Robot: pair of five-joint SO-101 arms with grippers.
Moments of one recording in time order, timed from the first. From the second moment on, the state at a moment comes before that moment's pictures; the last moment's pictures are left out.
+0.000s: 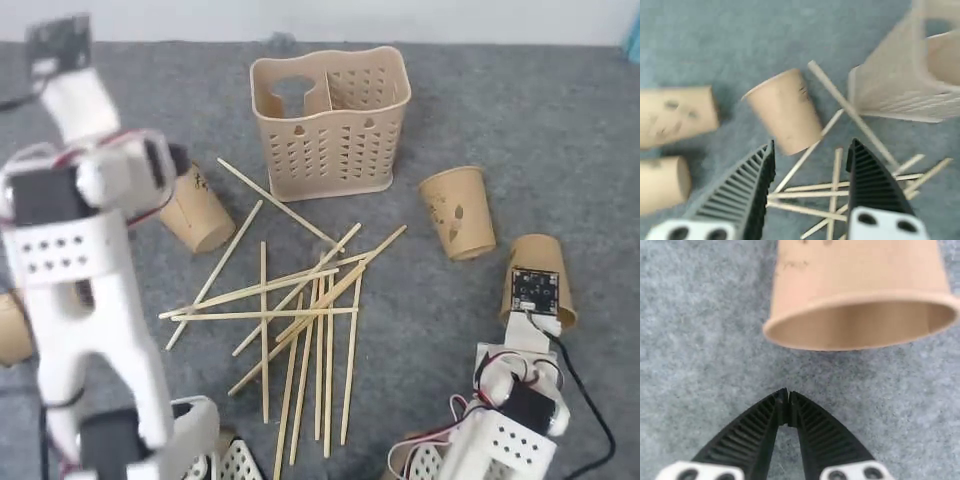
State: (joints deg) left arm -16.6 -19.8 -4.3 94.8 11.3; right arm 25.0 -96.2 95.5 70.9 19.1
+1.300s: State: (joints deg) left arm -39.2 -101.3 95.7 64.4 -19.5; right arm 32.1 -96.3 89.1 71.6 34.4
